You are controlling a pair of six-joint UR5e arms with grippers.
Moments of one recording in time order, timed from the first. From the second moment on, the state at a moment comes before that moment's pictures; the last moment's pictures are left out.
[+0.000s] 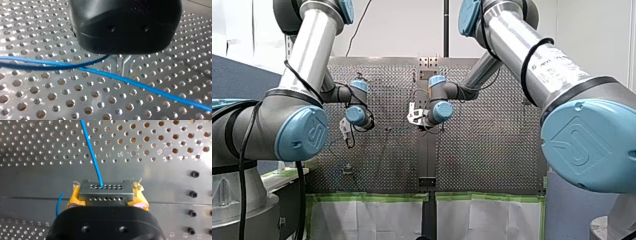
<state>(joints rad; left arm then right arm) 0.00 -2.04 -1.76 -2.63 -1.59 -1.87 2.30 -0.80 1.21 -0.18 1.57 1.71</state>
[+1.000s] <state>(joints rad) -0.10 -2.02 -1.82 -2.83 -1.70 -1.76 2.27 -0.80 1.21 -0.14 1.58 1.72</state>
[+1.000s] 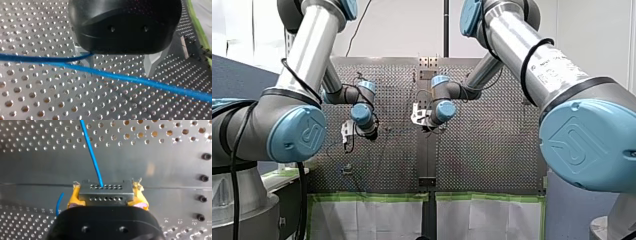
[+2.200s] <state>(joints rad) -0.26 -1.72 -2.03 -2.80 -1.74 -1.82 2.26 -0.81 1.21 -0.12 1.58 1.72</state>
